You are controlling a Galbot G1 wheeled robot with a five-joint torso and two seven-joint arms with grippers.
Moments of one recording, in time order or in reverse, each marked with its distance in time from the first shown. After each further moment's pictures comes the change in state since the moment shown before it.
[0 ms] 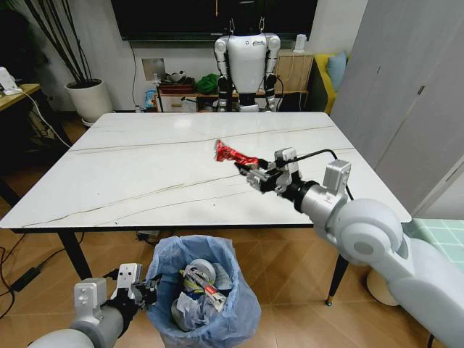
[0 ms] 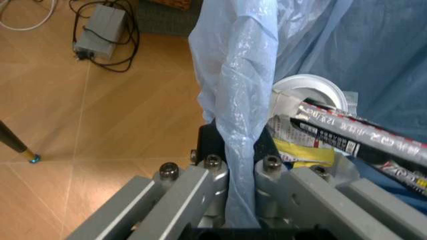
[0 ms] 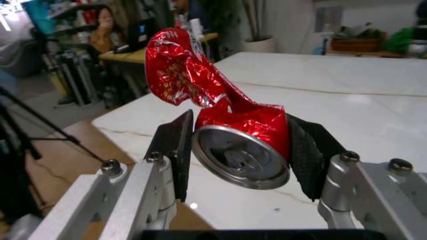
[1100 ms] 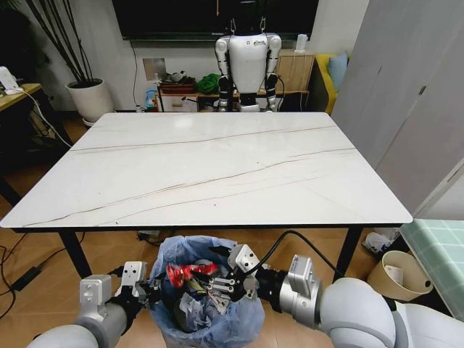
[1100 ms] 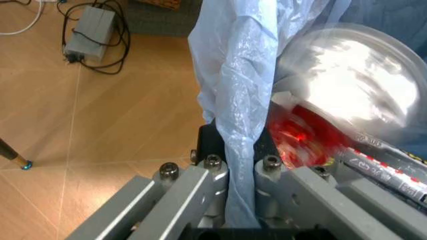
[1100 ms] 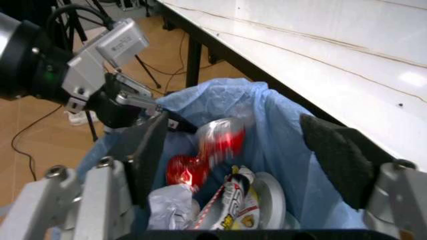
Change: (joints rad) left arm -0.032 0.033 0.040 0.000 -0.024 0.000 -0.015; right arm -0.077 -0.122 -0.340 0.061 -0.352 0.007 -0.100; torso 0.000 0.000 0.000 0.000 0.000
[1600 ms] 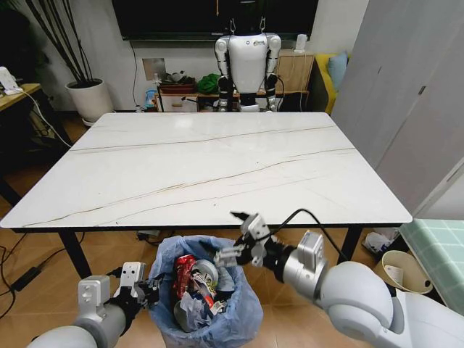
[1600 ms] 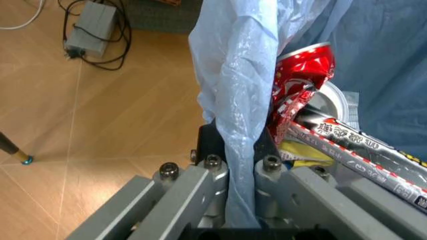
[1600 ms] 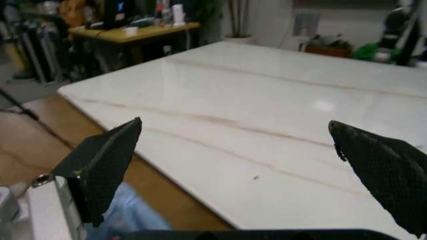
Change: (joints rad) left arm 0.021 -0.011 -0.010 0.000 0.012 0.000 0.014; right arm -0.063 0.108 0.293 -0.037 0.061 0.055 0.153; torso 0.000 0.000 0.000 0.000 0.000
